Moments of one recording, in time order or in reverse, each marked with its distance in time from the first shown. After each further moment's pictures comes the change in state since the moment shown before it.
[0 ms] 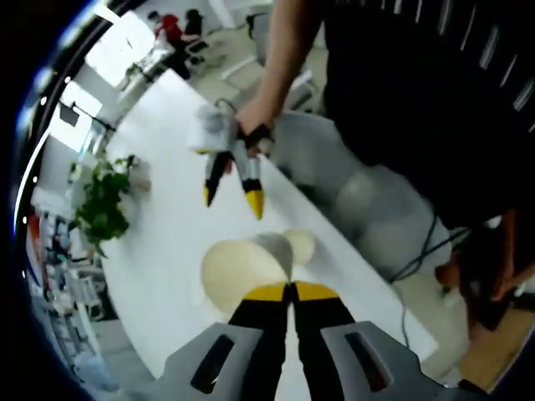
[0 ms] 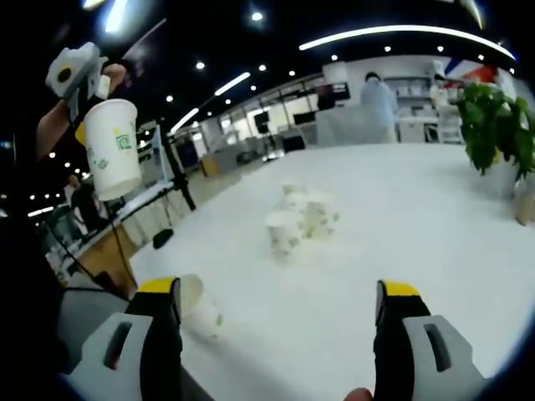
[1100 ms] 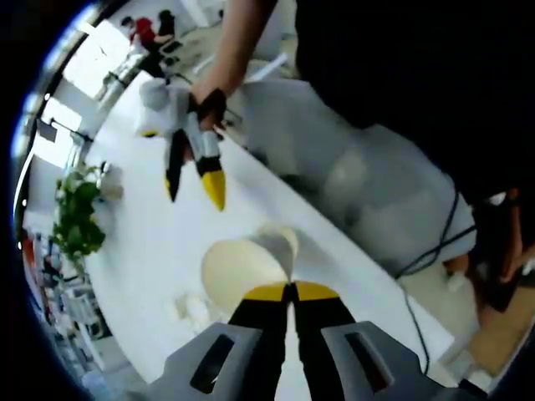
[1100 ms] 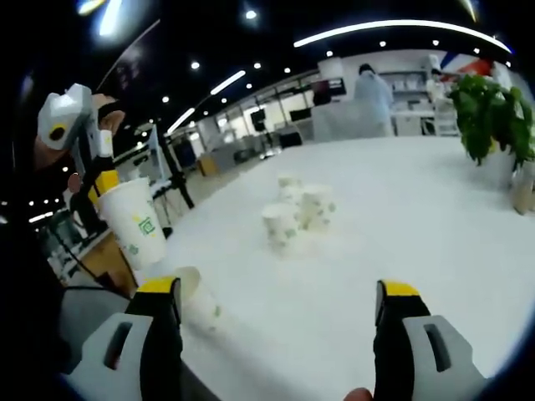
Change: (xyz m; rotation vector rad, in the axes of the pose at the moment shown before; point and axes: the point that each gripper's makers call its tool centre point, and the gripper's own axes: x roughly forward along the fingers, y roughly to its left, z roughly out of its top) left arm 0.081 -0.028 -0.018 0.080 0.033 -0.065; right arm -0.007 -0.006 -0.011 0.026 0.013 -0.008
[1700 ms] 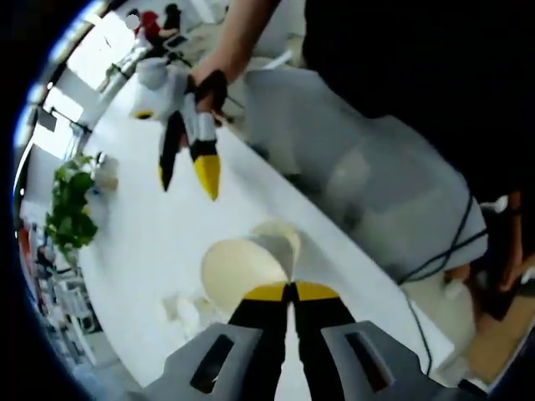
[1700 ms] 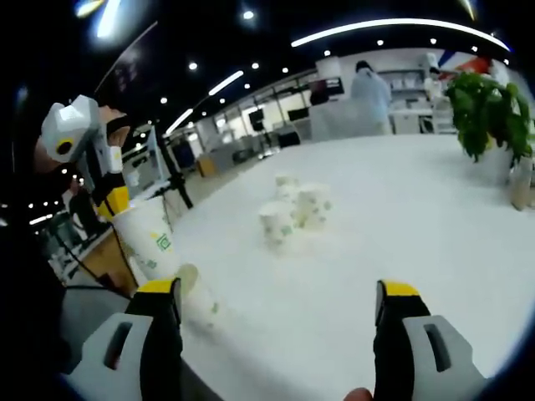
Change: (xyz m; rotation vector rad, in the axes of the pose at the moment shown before) left arm 0.025 0.003 -0.006 -0.045 -0.006 -0.012; right arm -0.005 -0.004 -0.004 0.012 -0.001 -0.004
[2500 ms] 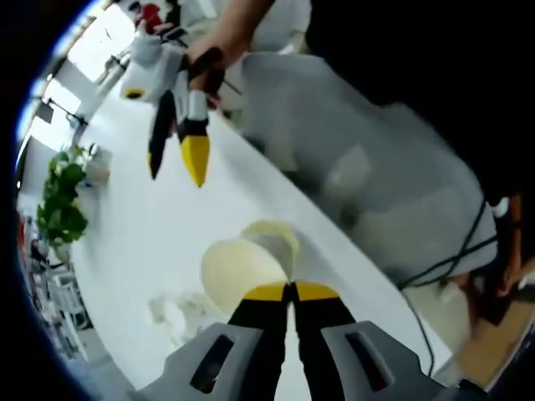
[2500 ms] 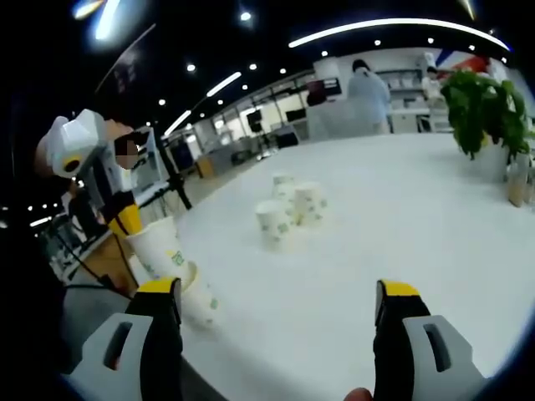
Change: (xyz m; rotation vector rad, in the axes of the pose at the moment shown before) left arm 0.024 -0.001 -0.002 -0.022 0.009 -0.028; right arm -0.007 -0.004 -0.002 0.009 -0.006 -0.006
